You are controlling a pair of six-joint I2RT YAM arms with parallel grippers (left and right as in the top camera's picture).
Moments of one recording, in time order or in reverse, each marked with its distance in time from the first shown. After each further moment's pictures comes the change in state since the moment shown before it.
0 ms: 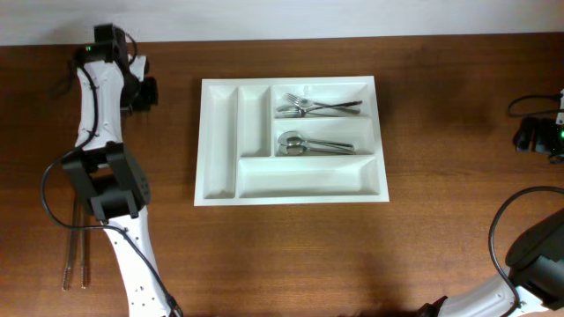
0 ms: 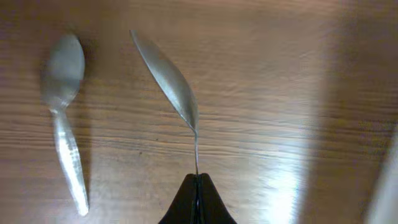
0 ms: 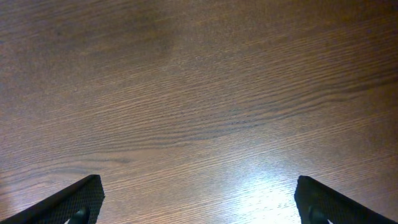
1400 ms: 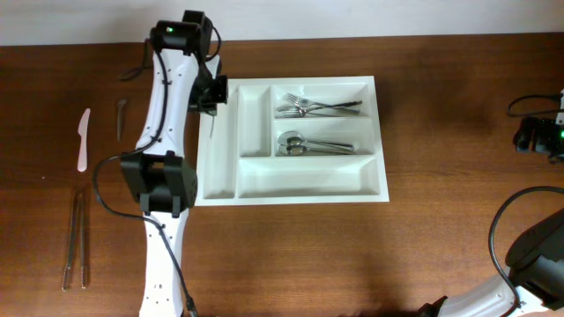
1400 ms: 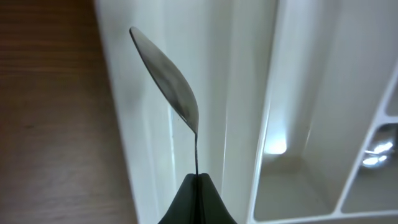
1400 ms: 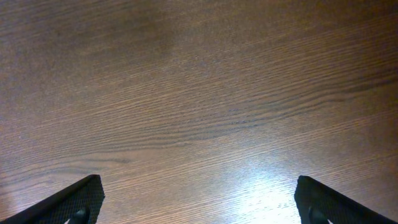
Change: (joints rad) left arm -0.309 0.051 0.204 -0.332 0.040 -0.217; right arm 0.000 0.000 0.000 0.000 0.000 0.000
